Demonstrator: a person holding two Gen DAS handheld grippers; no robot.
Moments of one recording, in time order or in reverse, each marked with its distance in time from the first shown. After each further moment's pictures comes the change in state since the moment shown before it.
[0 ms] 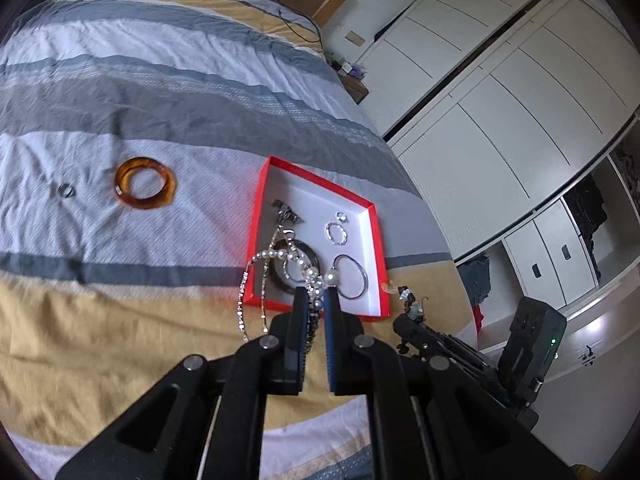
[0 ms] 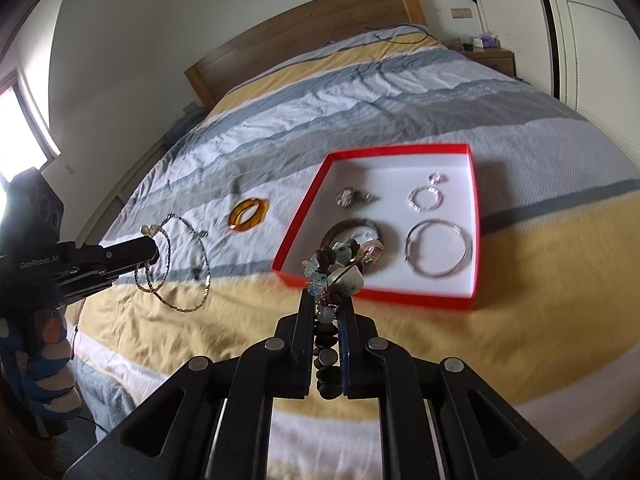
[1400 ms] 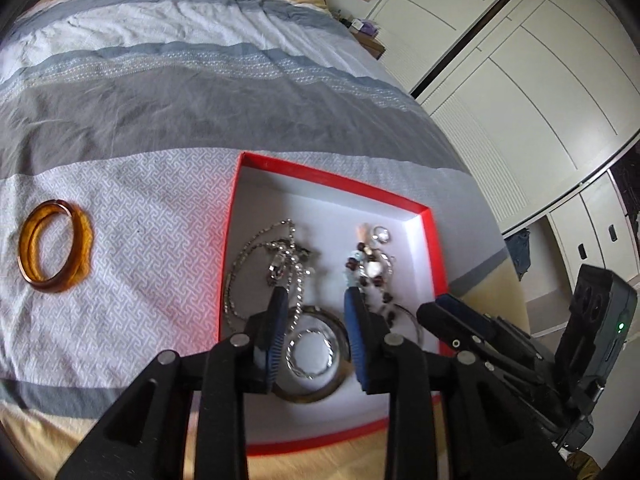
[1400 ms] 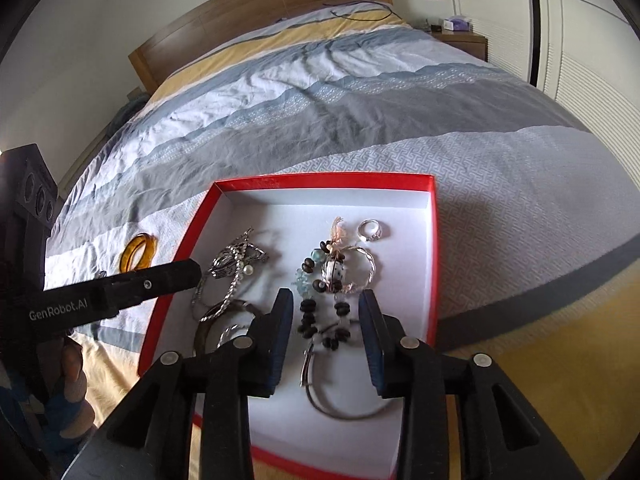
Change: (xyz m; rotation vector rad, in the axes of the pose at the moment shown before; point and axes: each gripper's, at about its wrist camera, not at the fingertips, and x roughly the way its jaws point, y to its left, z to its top) left arm 0.152 0.001 0.064 0.062 0.132 0.104; right arm 0.100 -0.067 0.075 0.024 0.084 -0.173
